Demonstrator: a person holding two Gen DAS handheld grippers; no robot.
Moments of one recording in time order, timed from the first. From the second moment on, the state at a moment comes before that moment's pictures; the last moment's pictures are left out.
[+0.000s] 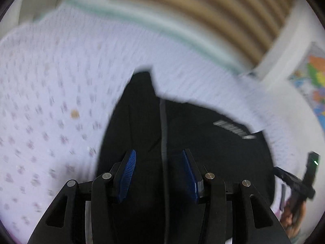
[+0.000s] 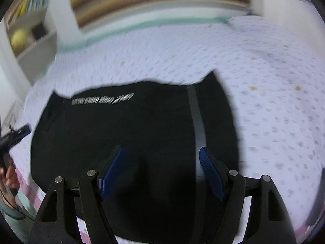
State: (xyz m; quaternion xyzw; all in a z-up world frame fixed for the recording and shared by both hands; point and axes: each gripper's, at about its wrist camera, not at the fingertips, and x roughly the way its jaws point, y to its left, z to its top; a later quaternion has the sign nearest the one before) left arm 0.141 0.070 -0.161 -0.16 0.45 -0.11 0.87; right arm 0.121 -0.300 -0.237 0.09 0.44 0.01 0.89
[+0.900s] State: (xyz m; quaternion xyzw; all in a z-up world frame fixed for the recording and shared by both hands) left arm -0.055 -0.015 0.006 0.05 0.18 0.10 0.98; right arm 0.031 -0.247 -0.137 0.10 0.33 -0.04 0.94
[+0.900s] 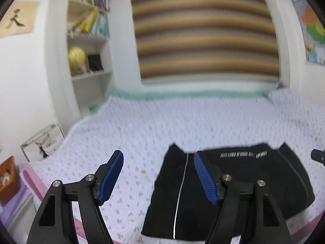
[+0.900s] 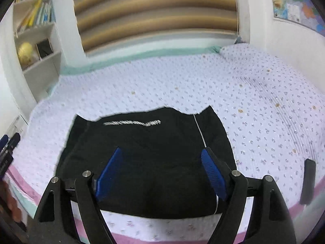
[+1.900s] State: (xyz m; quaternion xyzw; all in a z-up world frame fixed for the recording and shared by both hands) left arm -0.082 -0.042 0.014 0.07 0.16 0.10 0.98; right arm 0.004 -0.180 -0.113 0.02 0.31 -0.04 0.95
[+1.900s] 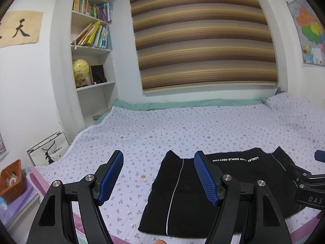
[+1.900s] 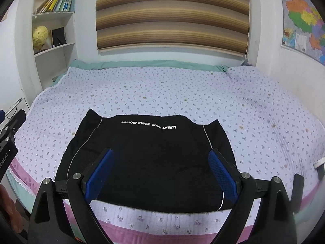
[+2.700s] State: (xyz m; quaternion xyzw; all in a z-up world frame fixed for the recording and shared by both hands) left arm -0.069 -0.054 -0.003 0.08 0.19 0.09 0.98; right arm 0.015 -0.189 -0.129 0.03 0.34 -0.03 0.94
